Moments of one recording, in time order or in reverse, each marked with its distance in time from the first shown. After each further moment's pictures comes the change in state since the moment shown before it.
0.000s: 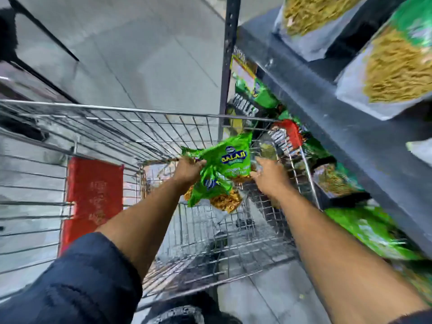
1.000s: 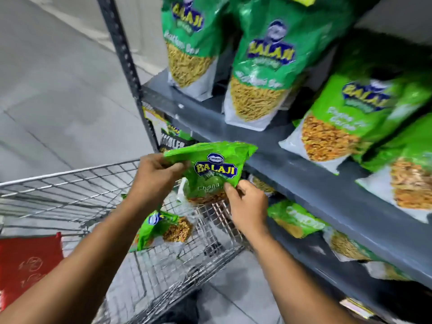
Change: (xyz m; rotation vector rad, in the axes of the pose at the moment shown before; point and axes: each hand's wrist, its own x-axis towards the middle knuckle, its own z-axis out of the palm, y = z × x) left_hand -0.133 0.169 0.014 -0.176 -0.309 0.457; right_hand -0.124 0.015 -0.082 0.533 0.668 0.106
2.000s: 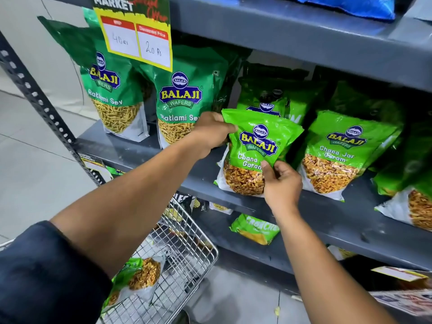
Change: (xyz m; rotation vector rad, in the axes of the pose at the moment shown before) left_hand 0.075 0.134 0.210 0.067 -0.434 0.053; right_hand 0.057 0.034 -0.167 0.166 0.541 0.031
